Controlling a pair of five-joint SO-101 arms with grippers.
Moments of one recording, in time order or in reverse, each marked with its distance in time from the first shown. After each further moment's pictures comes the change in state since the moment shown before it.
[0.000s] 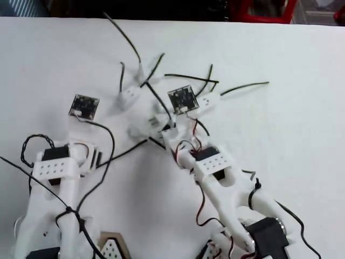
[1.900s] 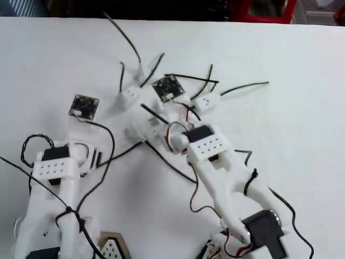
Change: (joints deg) left arm 0.0 0.0 0.0 0.0 -0.1; right arm -0.3 3.5 -21.2 28.4 6.9
